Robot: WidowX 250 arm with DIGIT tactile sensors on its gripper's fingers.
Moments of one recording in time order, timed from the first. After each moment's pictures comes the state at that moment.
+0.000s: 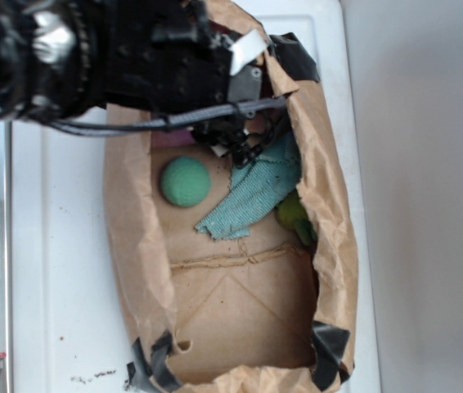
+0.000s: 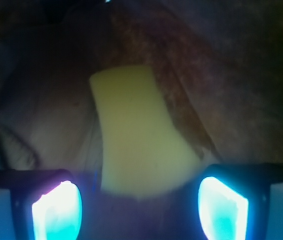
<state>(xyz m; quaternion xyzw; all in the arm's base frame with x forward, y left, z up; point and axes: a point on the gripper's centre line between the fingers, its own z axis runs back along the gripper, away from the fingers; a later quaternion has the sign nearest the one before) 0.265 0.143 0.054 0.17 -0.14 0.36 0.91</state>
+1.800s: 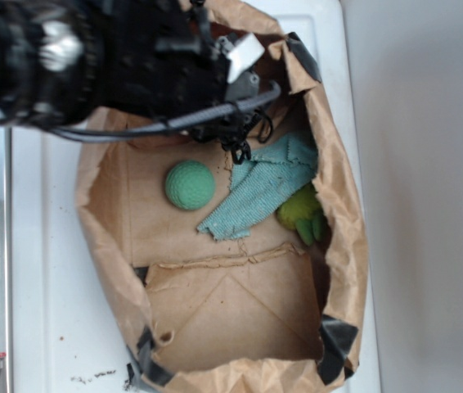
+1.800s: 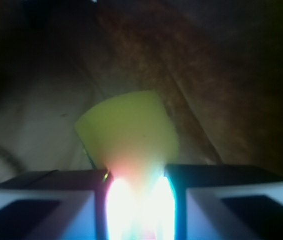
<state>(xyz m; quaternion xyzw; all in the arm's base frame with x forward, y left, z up) 0.265 0.130 0.064 0.15 -0.15 0.35 0.91</state>
